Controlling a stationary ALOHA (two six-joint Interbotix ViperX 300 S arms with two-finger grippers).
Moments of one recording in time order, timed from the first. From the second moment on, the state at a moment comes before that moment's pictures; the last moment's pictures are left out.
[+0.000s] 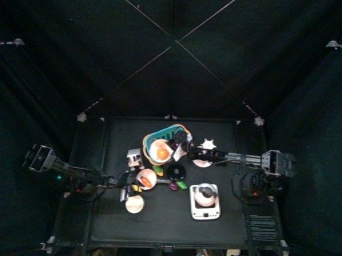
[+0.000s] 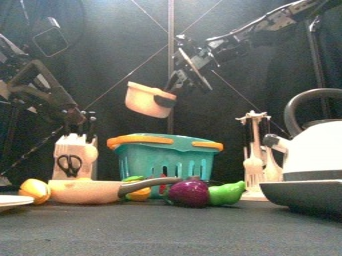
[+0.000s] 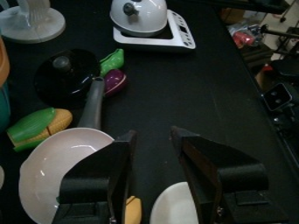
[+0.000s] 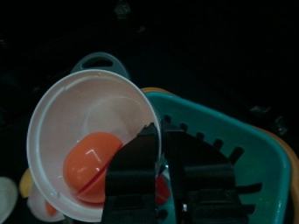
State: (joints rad) left arm -0.25 -0.39 1.23 -0.32 -0.47 0.10; right arm -0.32 0.00 0.34 -1.33 0.24 1.45
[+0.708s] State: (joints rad) left arm -0.25 -0.39 1.23 -0.32 -0.47 0.10; right arm -0.33 0.08 0.30 -1.61 0.51 1.34
